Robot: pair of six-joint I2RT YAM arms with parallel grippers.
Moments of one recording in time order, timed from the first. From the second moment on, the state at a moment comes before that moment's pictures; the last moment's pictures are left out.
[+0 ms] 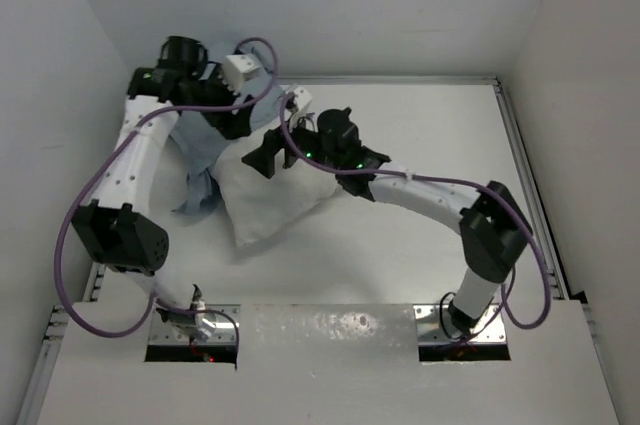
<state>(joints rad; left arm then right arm) 0.00 1.59 1.80 -1.18 0.57 0.67 0.84 1.78 1.25 0.44 -0.26 0.29</state>
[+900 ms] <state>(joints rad) -0.28 2.07 2.03 -0.83 0.12 0.39 0.40 2.13 1.34 0.47 -0.49 0.62</state>
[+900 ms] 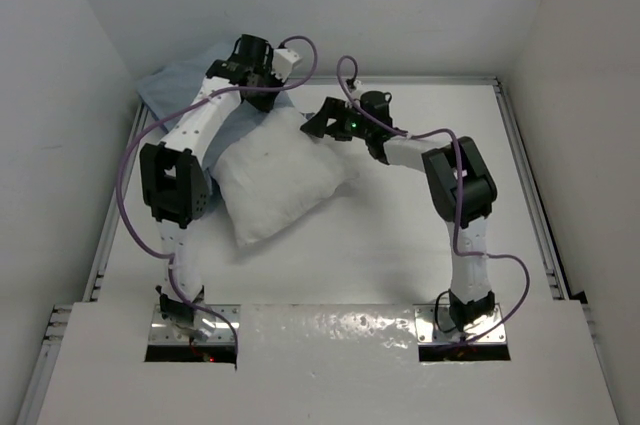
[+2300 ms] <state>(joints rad) -0.26 1.75 1.85 -1.08 0.57 0.68 0.71 2.11 1.26 0.69 0.02 0.71</state>
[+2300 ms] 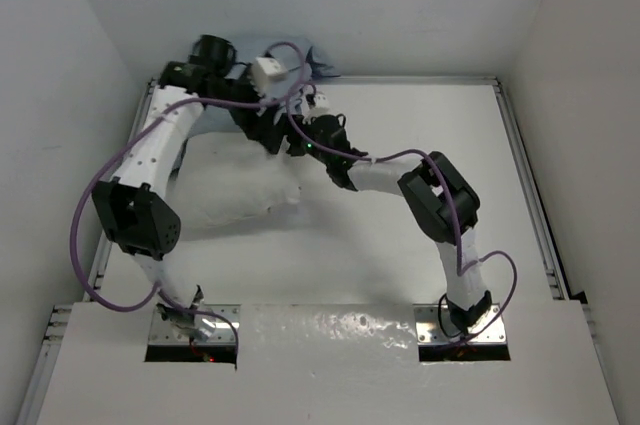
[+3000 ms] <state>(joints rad) 0.49 1.67 1.52 -0.86 0.42 0.62 0.44 2.15 1.73 -0.01 -0.39 0.06</state>
